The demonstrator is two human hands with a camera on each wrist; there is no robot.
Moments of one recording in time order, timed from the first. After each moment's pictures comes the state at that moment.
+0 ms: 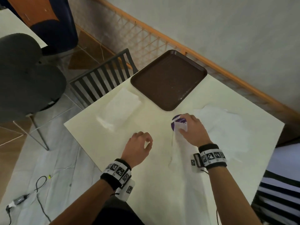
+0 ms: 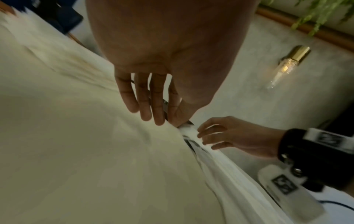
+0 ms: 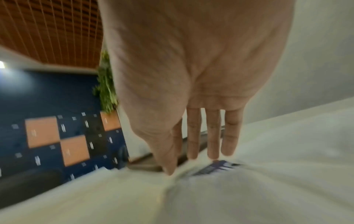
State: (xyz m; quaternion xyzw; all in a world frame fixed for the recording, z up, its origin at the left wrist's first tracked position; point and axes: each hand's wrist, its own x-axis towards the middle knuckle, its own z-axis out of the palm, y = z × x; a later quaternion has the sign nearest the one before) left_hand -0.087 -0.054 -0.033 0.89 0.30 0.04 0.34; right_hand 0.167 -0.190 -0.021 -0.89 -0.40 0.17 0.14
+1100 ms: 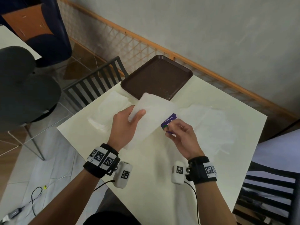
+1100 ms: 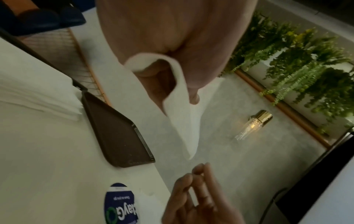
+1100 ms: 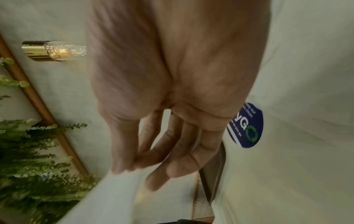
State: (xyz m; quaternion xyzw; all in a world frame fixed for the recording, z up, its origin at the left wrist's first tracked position) left_hand -0.062 -0.055 0.086 0.81 0.33 0.24 0.43; right_hand 0.097 -0.237 0.036 -0.56 -0.14 0.42 0.70
